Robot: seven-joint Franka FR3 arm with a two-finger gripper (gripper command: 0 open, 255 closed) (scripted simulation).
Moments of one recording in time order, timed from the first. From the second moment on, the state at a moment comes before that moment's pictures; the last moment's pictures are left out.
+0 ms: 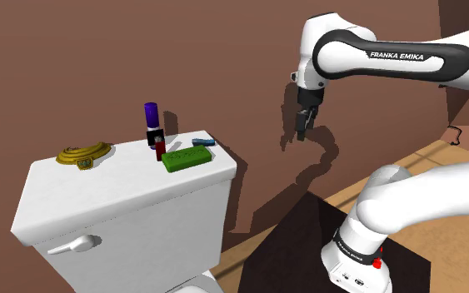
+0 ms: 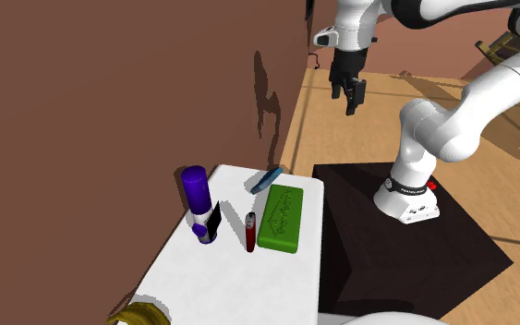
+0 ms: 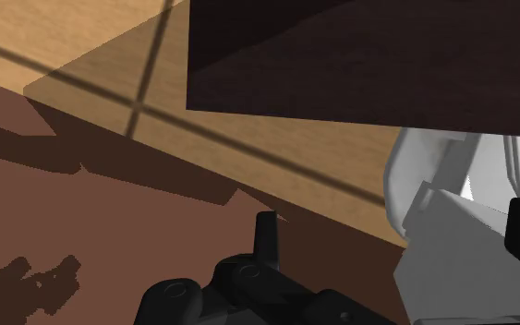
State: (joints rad) arm -0.02 -0.80 0.00 -2.45 -0.10 1.53 -0.16
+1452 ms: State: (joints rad) arm 0.07 -0.29 0.30 -2.05 0.07 1.71 0.26
